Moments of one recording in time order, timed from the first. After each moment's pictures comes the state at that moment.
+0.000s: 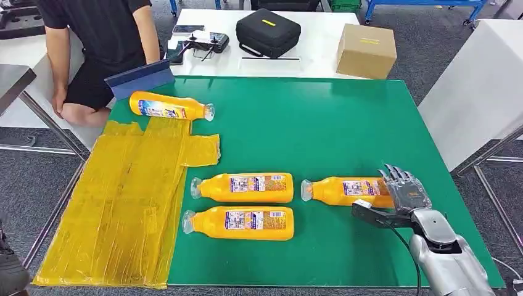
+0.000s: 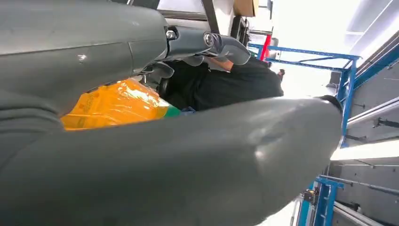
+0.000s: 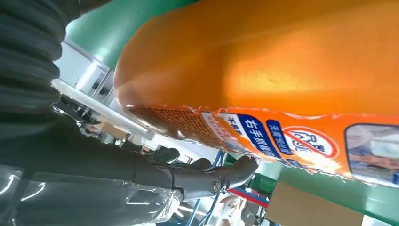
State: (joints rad) left arm 0.28 -0.17 0.41 -1.90 0.33 -0.10 -0.33; right arm -0.29 -0.37 0.12 -1.02 1.19 -0.12 -0.08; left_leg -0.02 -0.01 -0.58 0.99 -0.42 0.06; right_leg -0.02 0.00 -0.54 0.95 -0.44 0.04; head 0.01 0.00
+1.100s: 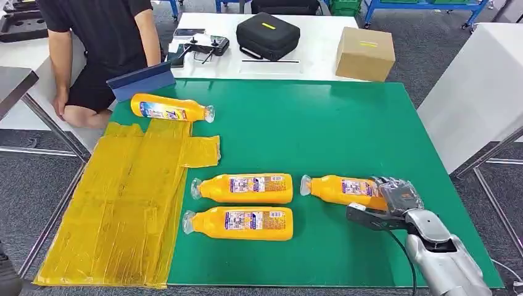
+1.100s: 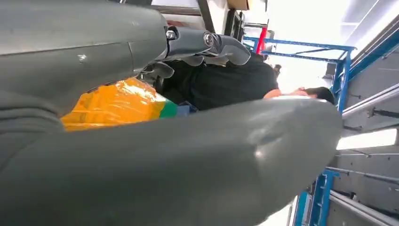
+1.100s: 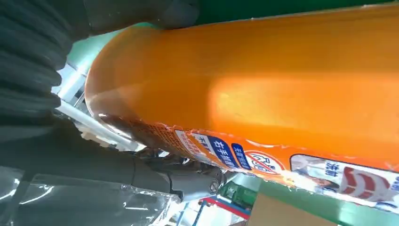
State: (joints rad) left arm 0.33 -0.19 0.43 -1.97 0.33 -0.15 -0.30; right arm -0.29 -0.39 0.21 -0.98 1.11 -0.04 -0.11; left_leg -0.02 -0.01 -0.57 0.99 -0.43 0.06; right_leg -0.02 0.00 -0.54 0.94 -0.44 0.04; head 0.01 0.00
